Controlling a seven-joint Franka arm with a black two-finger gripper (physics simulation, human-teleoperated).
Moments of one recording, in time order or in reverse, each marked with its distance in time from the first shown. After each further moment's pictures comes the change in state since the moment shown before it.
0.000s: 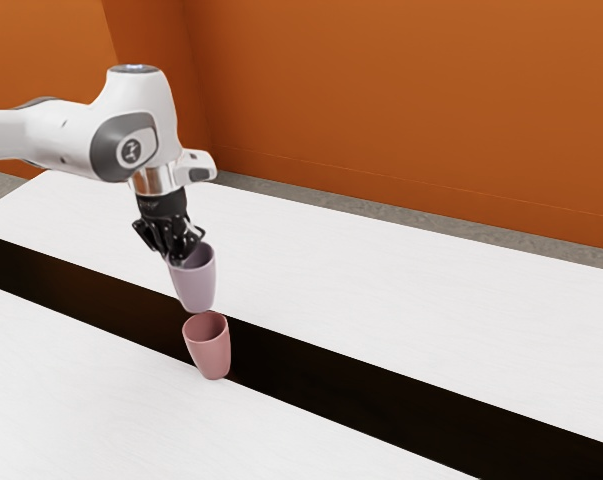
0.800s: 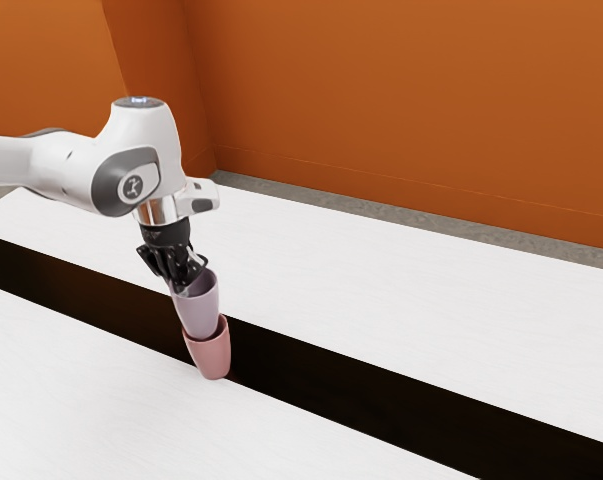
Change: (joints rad) arm -0.024 -0.025 -0.001 -0.132 0.022 0.120 0.009
